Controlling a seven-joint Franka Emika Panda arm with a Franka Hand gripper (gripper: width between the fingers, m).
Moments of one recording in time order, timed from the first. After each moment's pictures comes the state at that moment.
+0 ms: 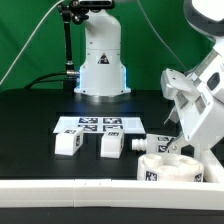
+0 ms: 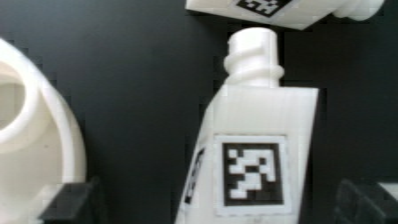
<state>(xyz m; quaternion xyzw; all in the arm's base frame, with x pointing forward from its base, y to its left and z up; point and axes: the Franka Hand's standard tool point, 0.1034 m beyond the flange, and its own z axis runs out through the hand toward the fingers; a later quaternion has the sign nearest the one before) 0.518 0.097 0.035 0.70 0.65 -0.27 0.13</state>
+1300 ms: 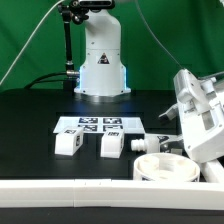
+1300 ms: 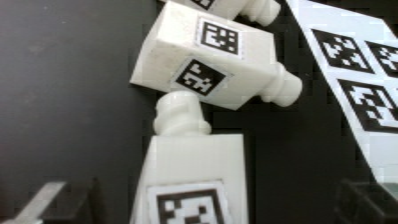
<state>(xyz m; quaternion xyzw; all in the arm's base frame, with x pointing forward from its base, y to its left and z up) 0.494 0.089 0.030 0.62 0.62 -0.44 0.21</state>
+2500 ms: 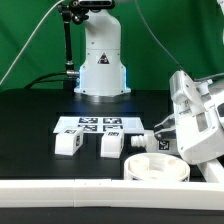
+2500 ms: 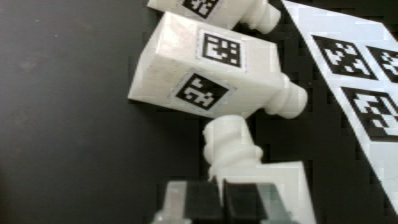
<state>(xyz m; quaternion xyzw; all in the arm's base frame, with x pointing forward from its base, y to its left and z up) 0.495 0.080 0.030 0.62 0.61 -0.45 0.21</state>
